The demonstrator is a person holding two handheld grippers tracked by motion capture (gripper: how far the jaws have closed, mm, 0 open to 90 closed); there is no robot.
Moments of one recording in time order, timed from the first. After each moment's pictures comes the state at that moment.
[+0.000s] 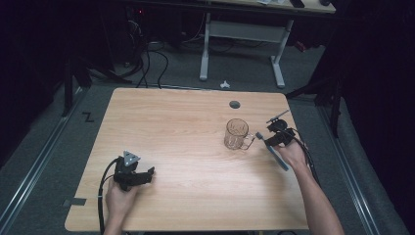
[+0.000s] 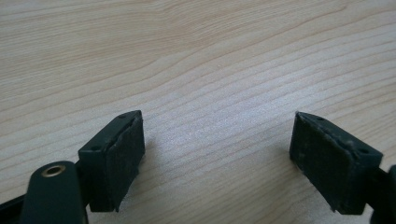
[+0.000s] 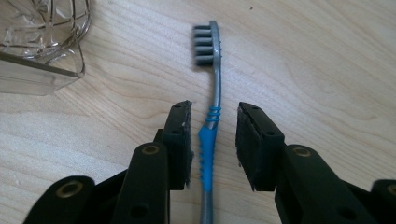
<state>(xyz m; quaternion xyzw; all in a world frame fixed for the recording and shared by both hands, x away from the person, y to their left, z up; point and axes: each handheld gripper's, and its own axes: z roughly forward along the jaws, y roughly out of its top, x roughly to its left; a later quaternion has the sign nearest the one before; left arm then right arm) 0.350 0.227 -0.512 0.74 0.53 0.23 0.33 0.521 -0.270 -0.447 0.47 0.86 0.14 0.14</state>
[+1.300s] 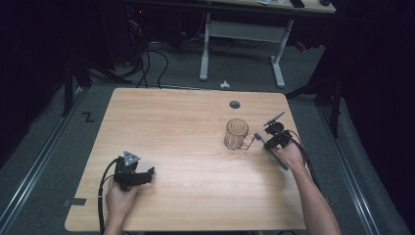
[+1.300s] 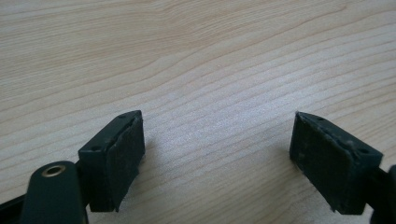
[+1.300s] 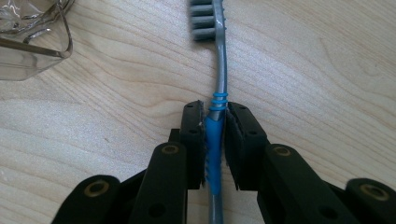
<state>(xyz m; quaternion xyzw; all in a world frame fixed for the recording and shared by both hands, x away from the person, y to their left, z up) 0.350 0.227 -0.512 0.74 0.53 0.23 0.33 0.528 -0.268 -0.465 0.47 0.87 0.11 0.10</state>
